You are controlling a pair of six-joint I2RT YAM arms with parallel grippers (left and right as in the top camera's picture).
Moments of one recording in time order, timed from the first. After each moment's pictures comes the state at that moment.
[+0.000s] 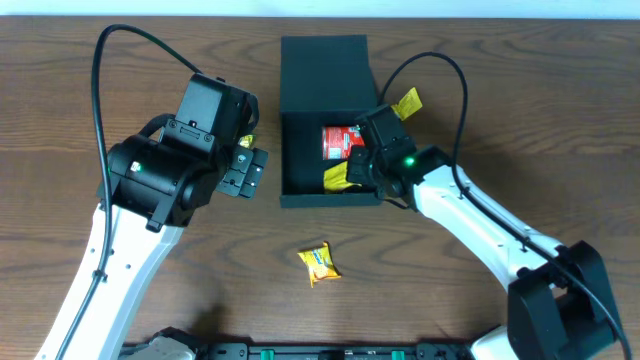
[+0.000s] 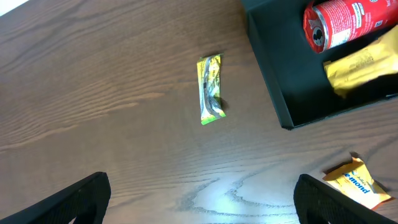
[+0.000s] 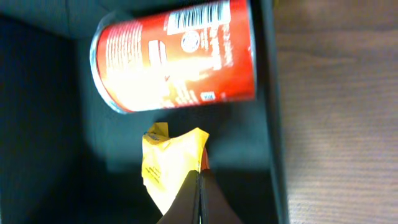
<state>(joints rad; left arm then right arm) -0.42 1.35 1.58 -1.30 -0.25 0.02 0.52 1.66 1.12 -0.51 0.03 0.64</state>
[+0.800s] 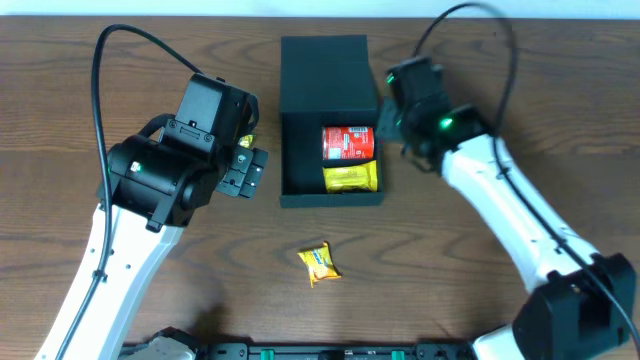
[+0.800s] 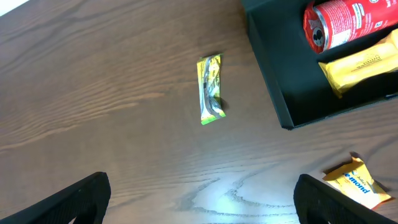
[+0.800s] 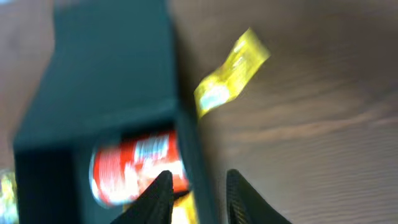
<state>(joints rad) -0.42 1.35 1.58 -1.30 -0.25 0.02 0.37 1.66 1.40 -0.69 0.19 0.61</state>
